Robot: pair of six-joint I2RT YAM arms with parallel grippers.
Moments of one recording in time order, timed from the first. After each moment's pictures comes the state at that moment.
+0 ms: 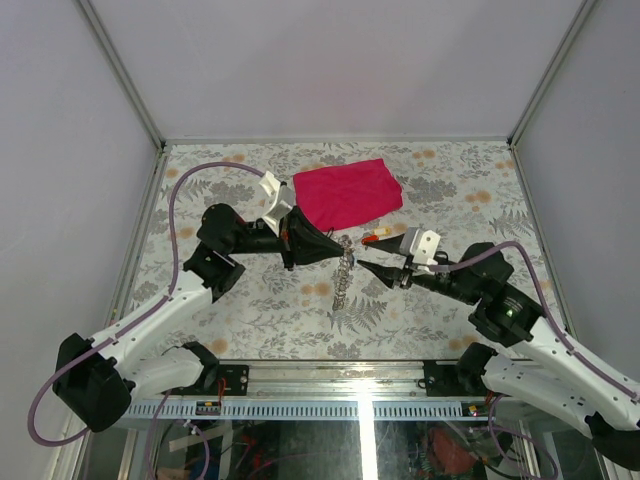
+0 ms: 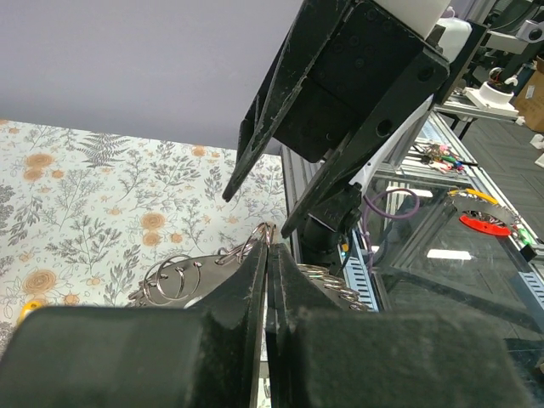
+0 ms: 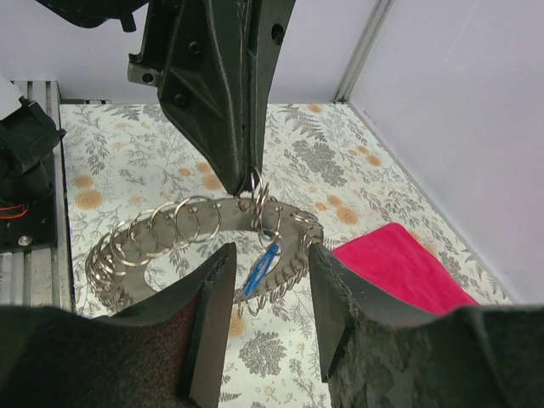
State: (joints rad) left arm -0.62 1.08 0.81 0.54 0.96 -0.41; right arm 0.85 0.69 0.77 -0.06 -0.32 -0.26
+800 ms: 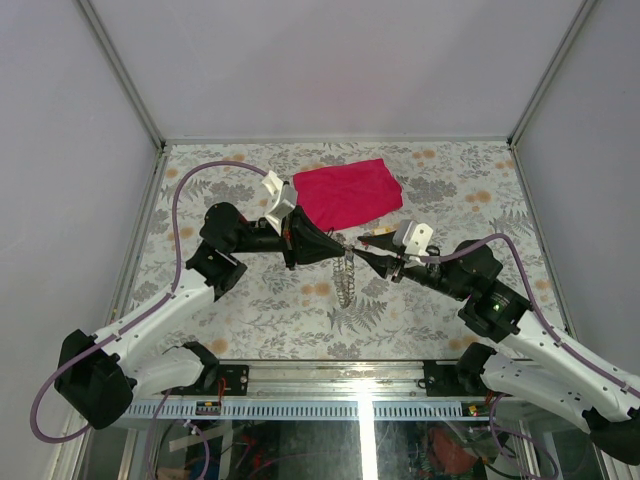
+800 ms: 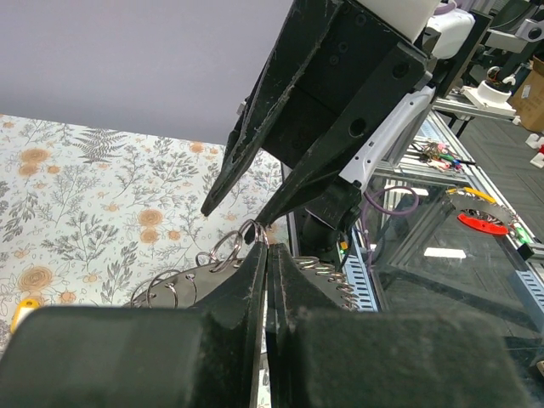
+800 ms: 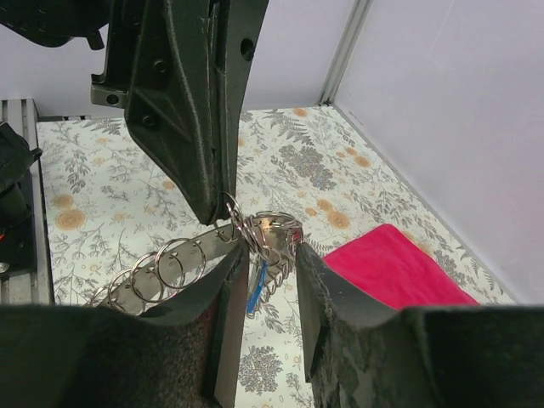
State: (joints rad) left arm -0.62 1.10 0.81 0.55 0.97 -0.42; right arm 0.85 0.75 0.74 0.08 -0.27 -0.23
